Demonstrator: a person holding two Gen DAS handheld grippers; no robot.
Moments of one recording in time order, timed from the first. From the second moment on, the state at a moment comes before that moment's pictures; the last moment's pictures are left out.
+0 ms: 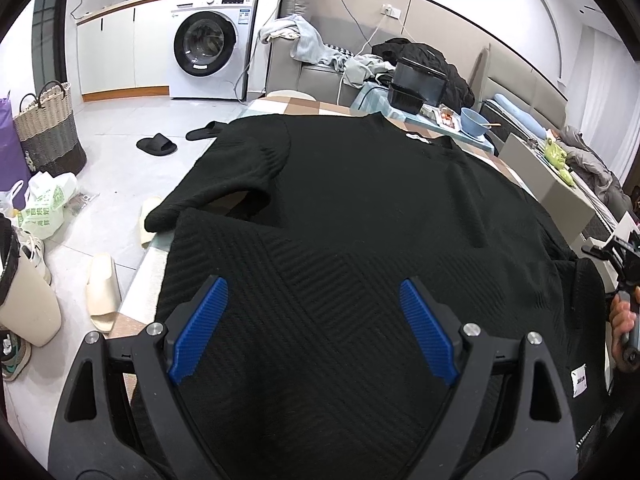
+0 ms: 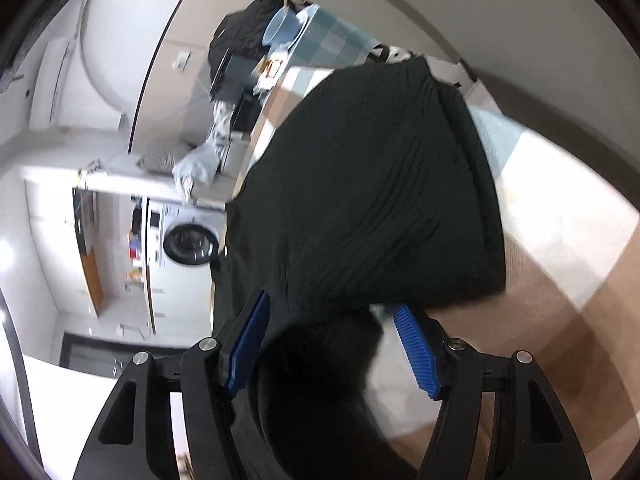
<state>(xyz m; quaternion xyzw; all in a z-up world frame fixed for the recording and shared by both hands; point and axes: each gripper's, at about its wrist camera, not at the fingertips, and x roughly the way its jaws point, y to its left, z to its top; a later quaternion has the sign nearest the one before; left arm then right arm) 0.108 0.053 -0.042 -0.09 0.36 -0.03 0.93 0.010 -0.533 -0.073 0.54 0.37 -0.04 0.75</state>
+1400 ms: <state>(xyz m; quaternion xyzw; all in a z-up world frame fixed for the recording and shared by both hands) 0.110 0.069 -0.036 -0.11 0.35 -0.01 0.93 0.100 -0.428 0.001 0.14 0.45 0.09 0.88</state>
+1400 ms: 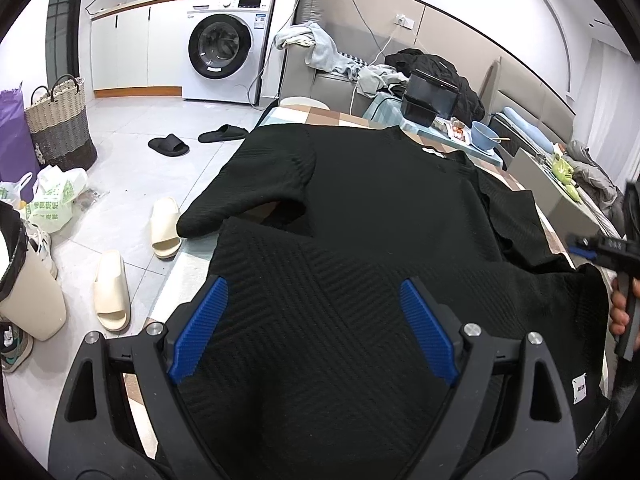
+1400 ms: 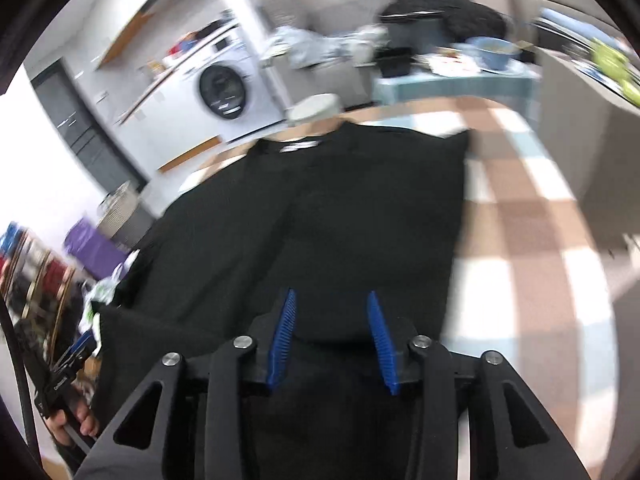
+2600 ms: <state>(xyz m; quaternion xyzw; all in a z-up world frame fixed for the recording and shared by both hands) 0.103 0.110 -0.041 -0.17 0.37 0.01 0.91 0.028 -0.483 -0.042 0.13 0.44 0.06 0.88</state>
